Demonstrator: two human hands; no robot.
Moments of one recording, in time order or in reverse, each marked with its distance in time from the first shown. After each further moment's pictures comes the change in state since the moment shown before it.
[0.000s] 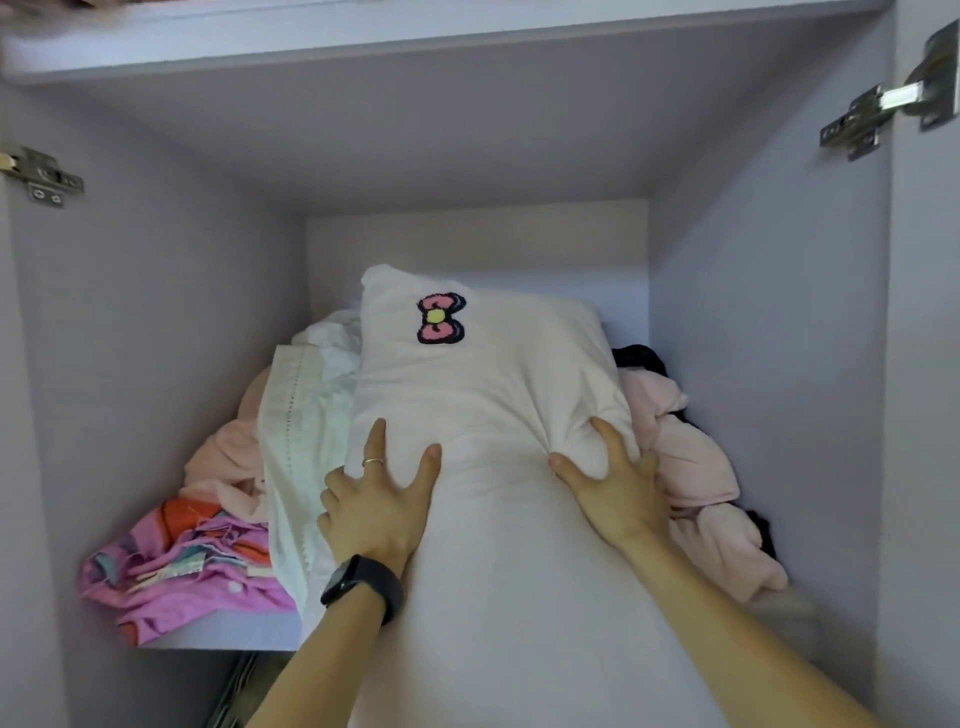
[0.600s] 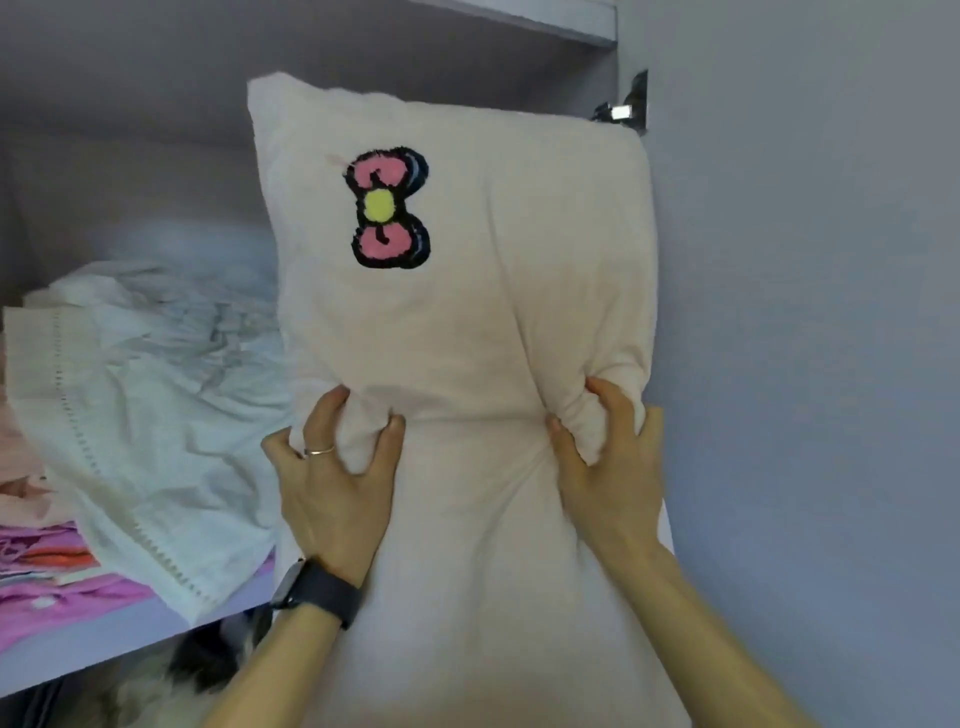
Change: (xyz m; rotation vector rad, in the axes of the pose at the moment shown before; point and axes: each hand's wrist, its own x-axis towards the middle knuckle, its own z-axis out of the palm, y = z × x) left_hand -0.094 0.016 -0.024 -0.641 -0.033 0.363; right_hand -0.186 -0.004 -0.096 -0.102 0.727 -0.187
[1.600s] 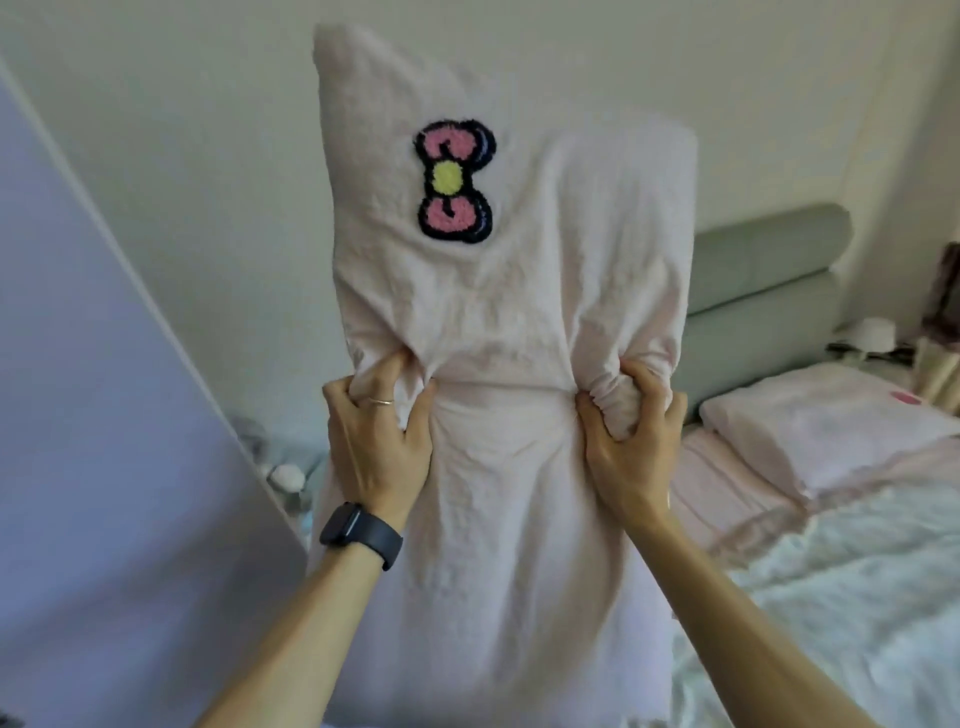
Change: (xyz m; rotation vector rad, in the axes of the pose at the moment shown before) left_hand -0.441 0.280 0.000 -0.990 -1.156 0.445; right_hand -0.300 -0.028 -0.500 -0.944 0.959 0.483
